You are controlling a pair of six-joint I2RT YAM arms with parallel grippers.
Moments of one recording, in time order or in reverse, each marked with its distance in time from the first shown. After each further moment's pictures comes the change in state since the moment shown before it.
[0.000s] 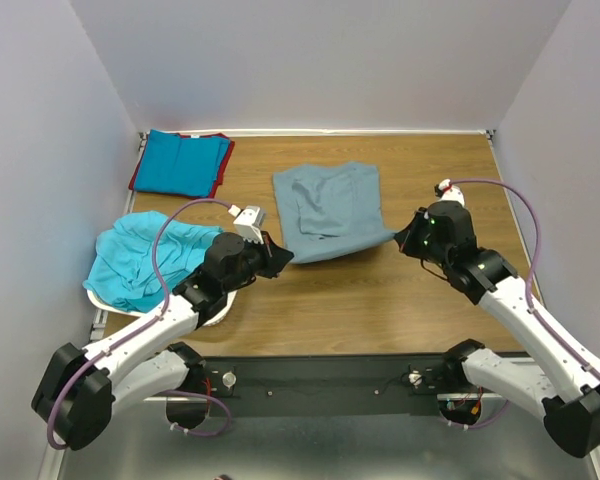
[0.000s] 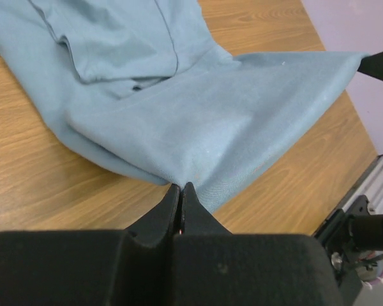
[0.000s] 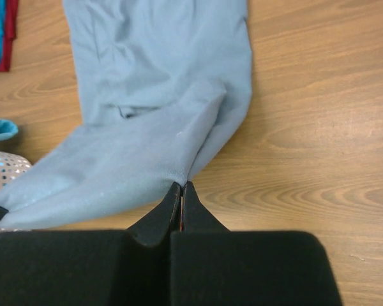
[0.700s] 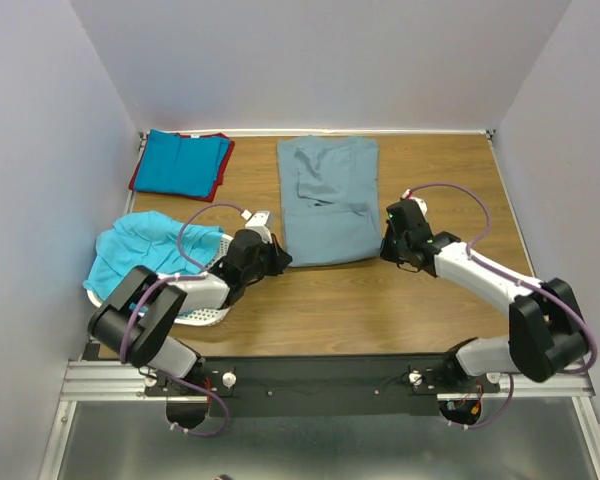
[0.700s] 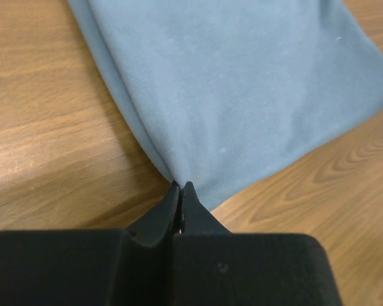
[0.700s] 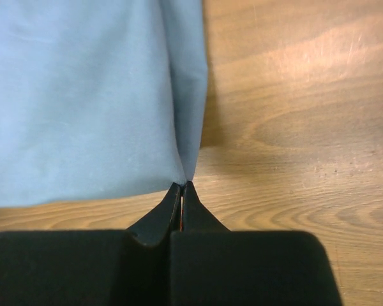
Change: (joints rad) left arm 0.075 0.534 -0.034 0.380 -0.010 0.002; right arm -0.003 0.453 -0.035 0.155 0.002 0.023
